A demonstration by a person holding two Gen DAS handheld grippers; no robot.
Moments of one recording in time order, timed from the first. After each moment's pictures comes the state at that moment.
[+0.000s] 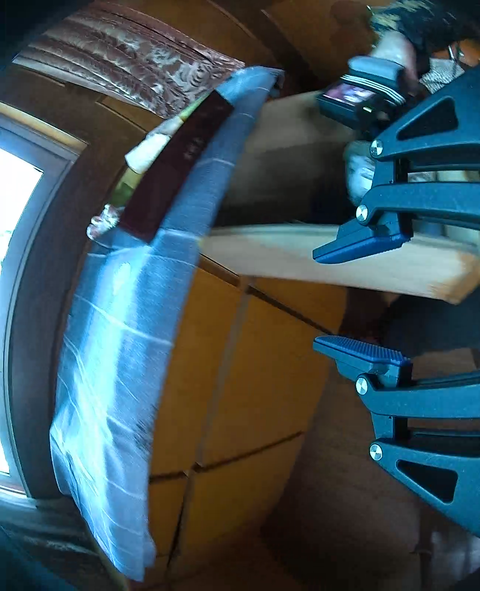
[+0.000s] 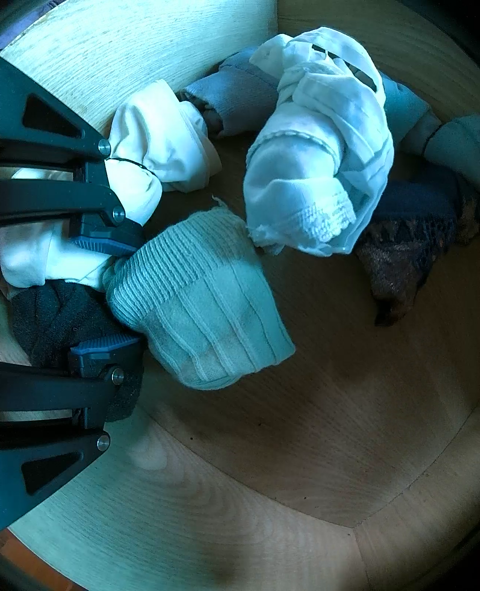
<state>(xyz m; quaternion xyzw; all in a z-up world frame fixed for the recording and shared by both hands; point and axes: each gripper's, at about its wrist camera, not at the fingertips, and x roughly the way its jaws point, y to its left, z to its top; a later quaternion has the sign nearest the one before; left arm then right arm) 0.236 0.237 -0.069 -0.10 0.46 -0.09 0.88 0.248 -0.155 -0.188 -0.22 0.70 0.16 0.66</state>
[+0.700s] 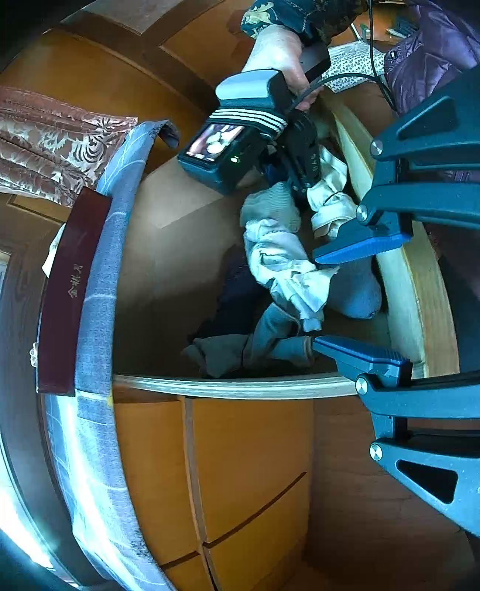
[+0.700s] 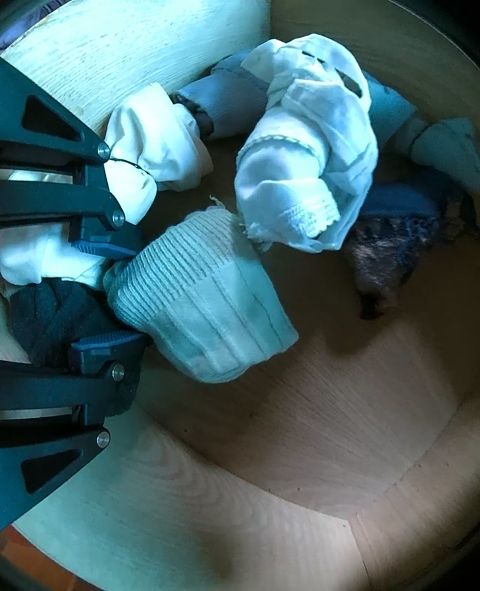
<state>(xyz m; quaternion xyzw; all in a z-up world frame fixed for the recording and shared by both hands) 0.180 0.131 -0.112 0.00 0.48 -0.21 0.85 0.247 -0.160 -0.179 -0.21 0.68 0.16 0.68</state>
